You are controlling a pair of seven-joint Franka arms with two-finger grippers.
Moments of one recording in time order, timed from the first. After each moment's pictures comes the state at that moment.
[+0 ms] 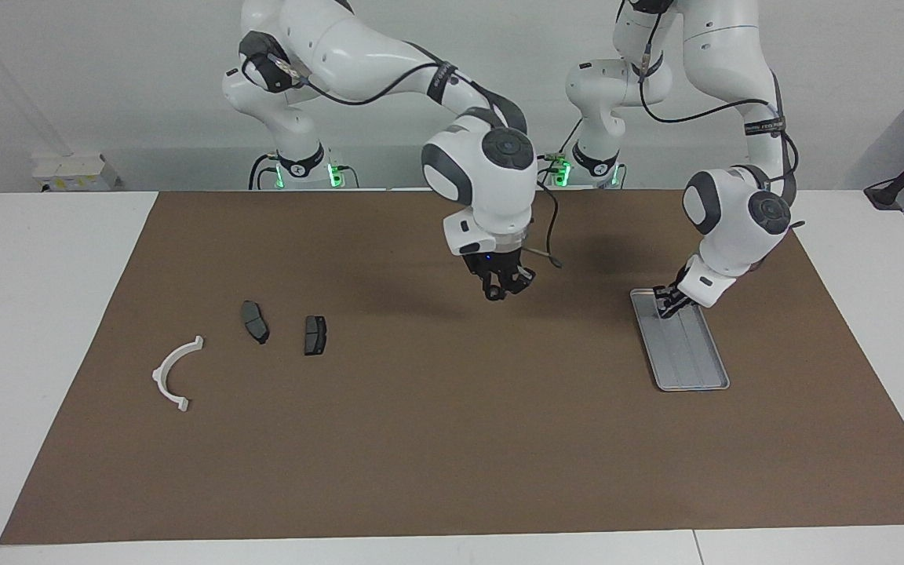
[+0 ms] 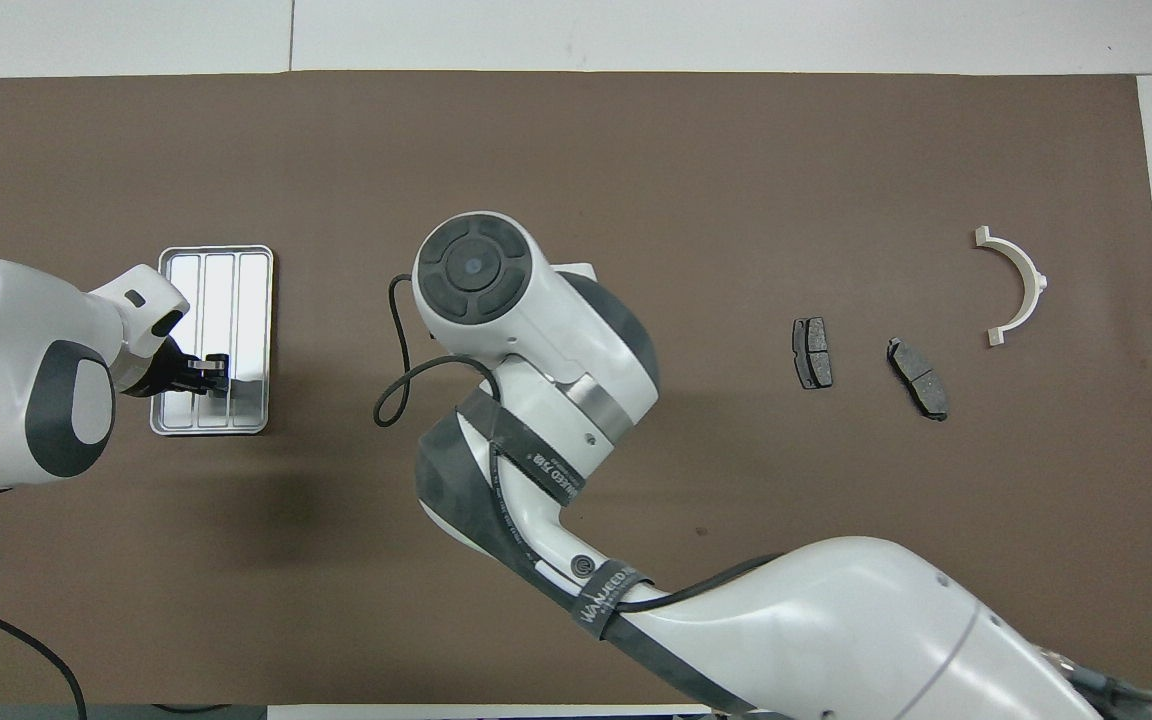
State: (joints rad) left arm -0.03 0.17 0.05 -2.18 -0.07 2.26 0.07; right arm 0.45 0.67 0.37 -1.30 -0.24 1.96 1.45
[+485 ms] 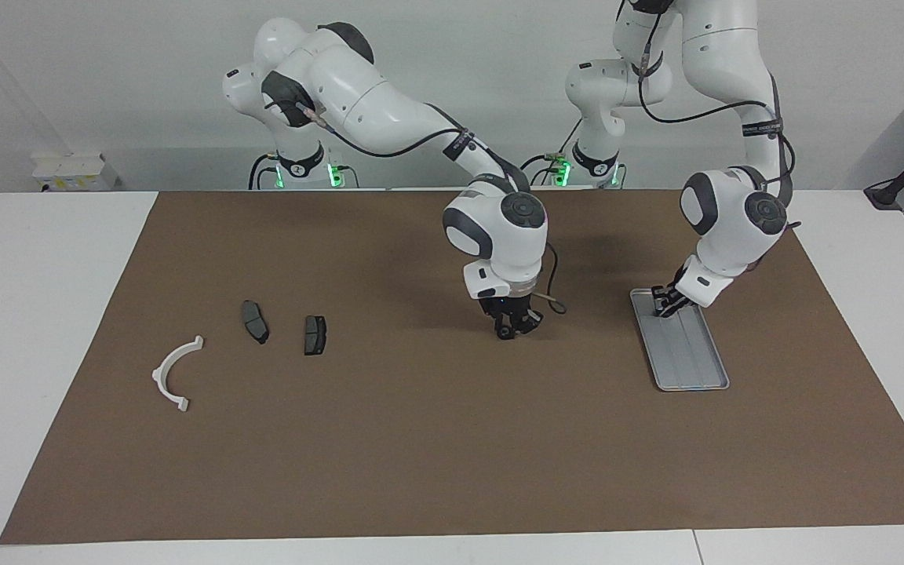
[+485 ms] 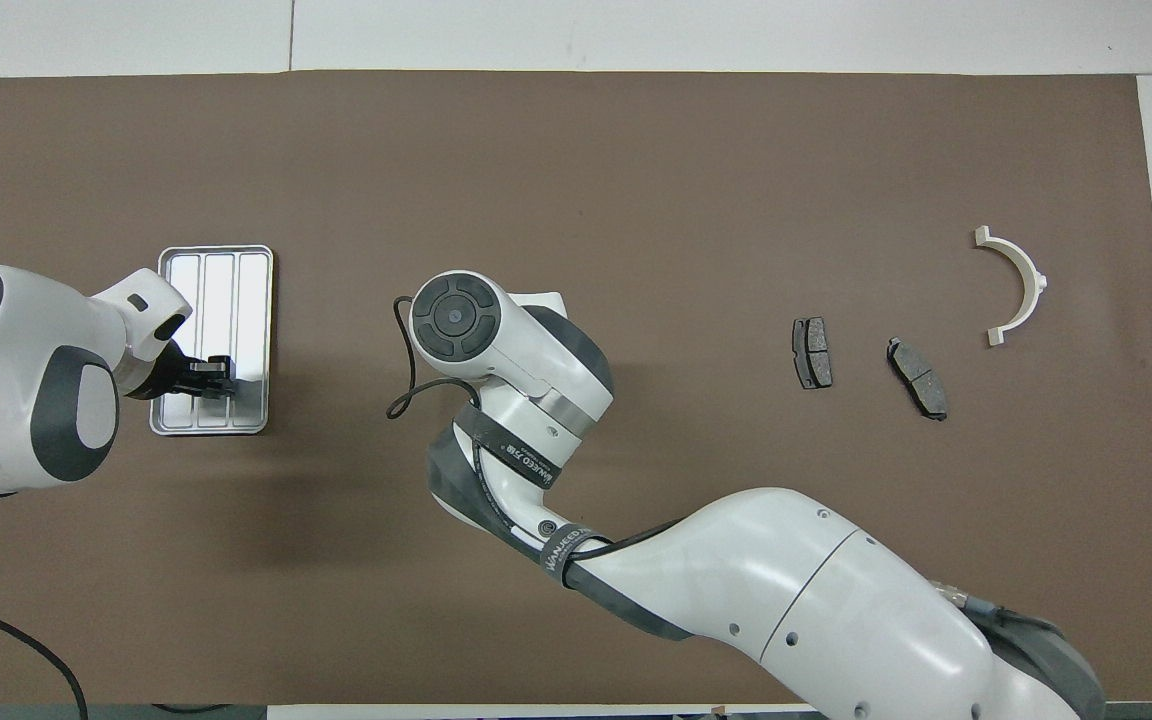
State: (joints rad) left arm -0.03 0.17 0.05 -2.19 -0.07 2.28 0.07; right arm 0.47 0.80 0.36 -1.30 -0.32 2.10 1.50
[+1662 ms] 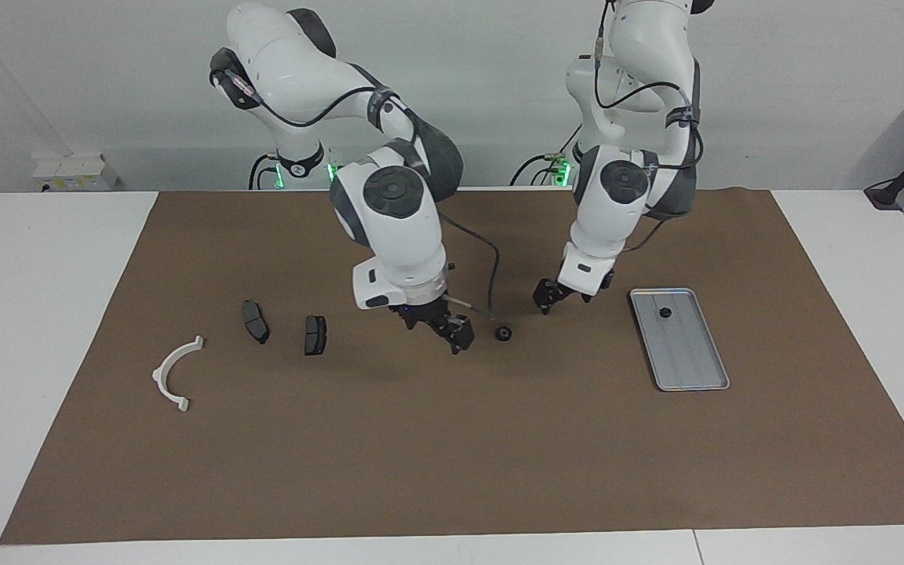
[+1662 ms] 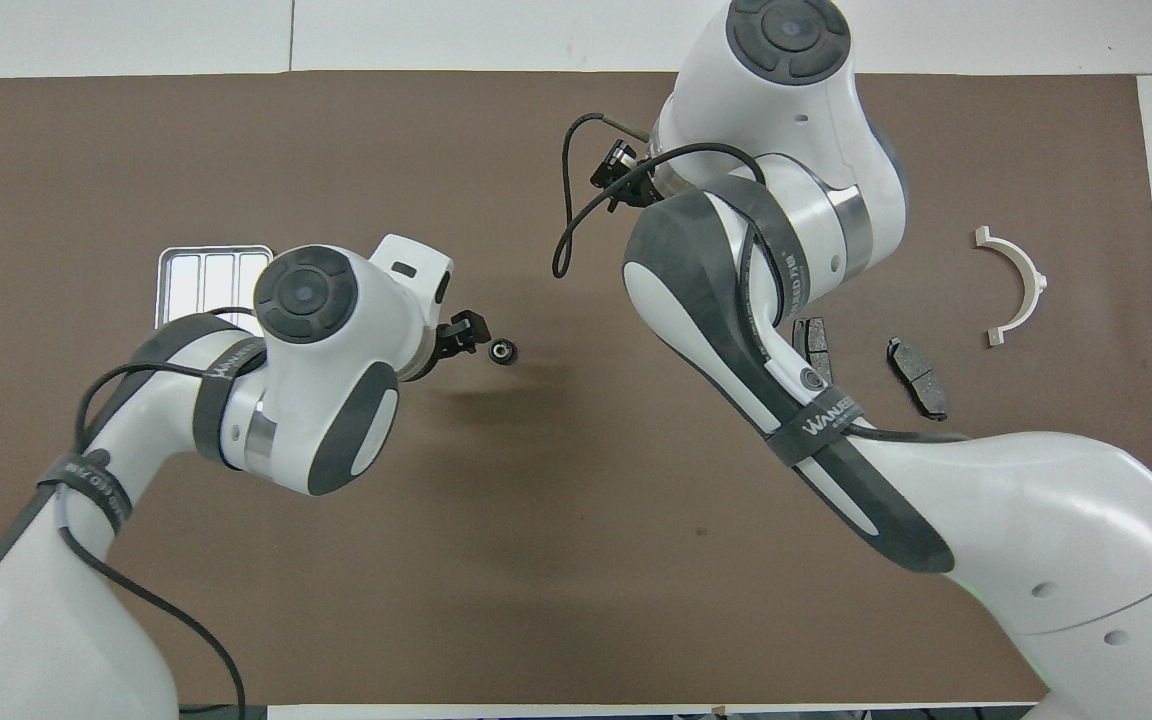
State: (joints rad) left arm -0.54 0.25 0.02 -1.95 -0.04 2.23 -0.82; right arm 0.16 0.65 0.36 -1.13 -0.12 1.78 1.01
